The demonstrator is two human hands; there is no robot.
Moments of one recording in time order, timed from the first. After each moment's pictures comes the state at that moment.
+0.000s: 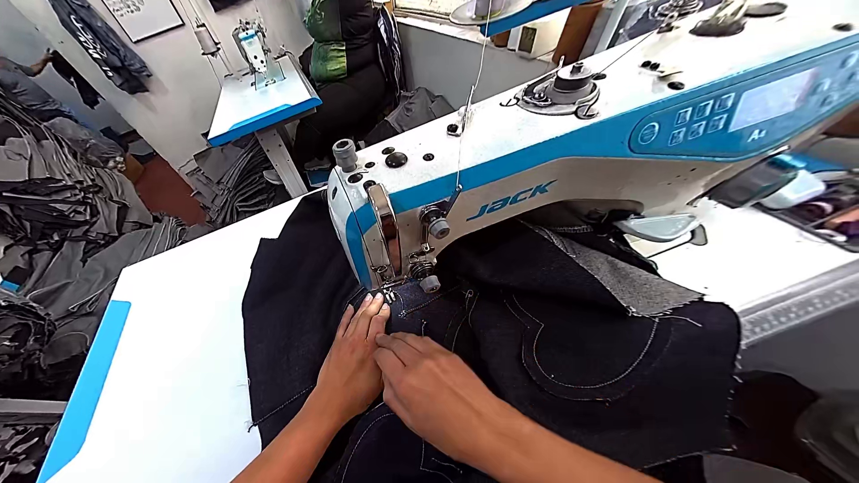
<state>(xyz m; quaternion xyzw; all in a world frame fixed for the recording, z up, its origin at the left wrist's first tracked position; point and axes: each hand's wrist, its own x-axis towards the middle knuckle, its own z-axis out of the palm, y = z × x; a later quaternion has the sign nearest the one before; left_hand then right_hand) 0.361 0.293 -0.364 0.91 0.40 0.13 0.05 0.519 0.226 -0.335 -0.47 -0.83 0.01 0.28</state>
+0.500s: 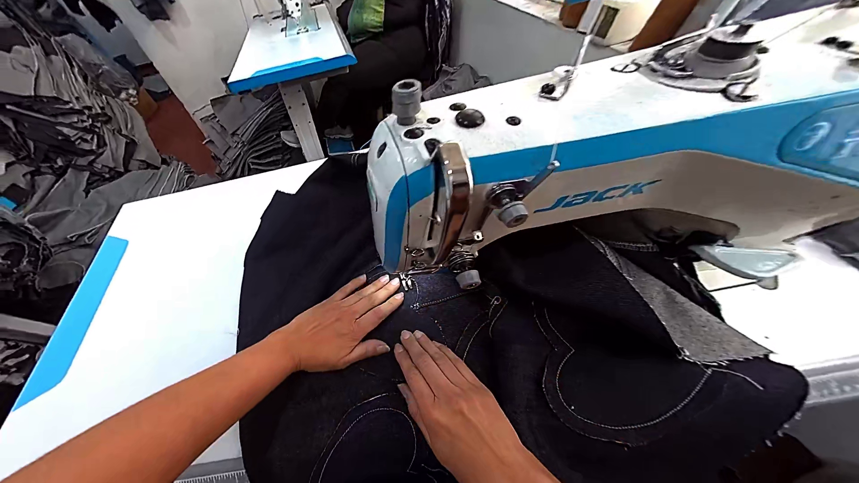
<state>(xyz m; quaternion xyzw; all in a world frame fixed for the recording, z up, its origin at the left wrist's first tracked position) 0.317 0.339 -0.359 0.98 0.20 0.05 0.03 0.528 0.208 -0.389 -0.49 -0.83 -0.10 0.26</state>
